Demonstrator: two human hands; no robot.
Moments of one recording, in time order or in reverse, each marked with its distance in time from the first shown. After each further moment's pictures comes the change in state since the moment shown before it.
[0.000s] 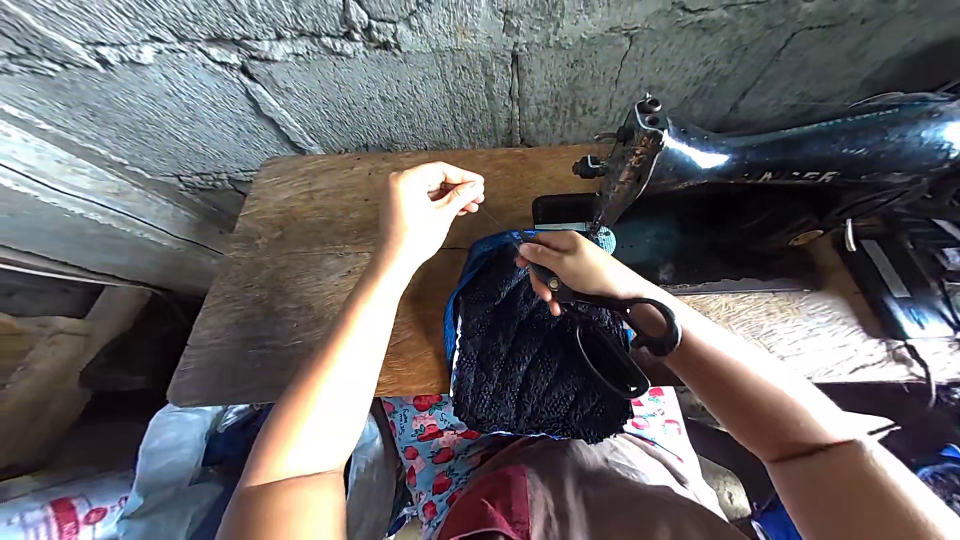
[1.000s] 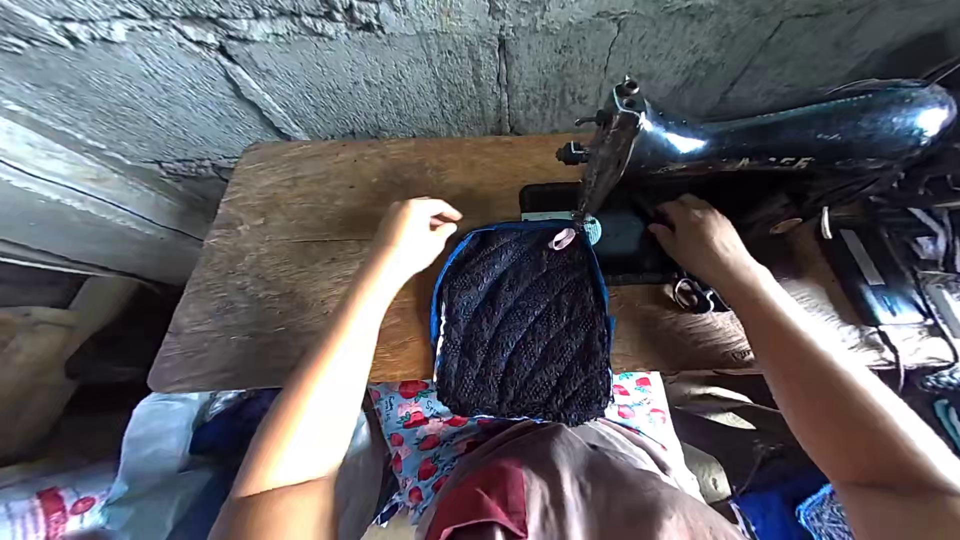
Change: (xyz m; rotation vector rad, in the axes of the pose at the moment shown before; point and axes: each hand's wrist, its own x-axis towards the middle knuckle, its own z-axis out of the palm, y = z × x) left_hand -0.022 -0.008 0.005 0.443 -0.373 -0.299; right_hand -0.059 0.054 -0.141 -1.181 0.557 0.090
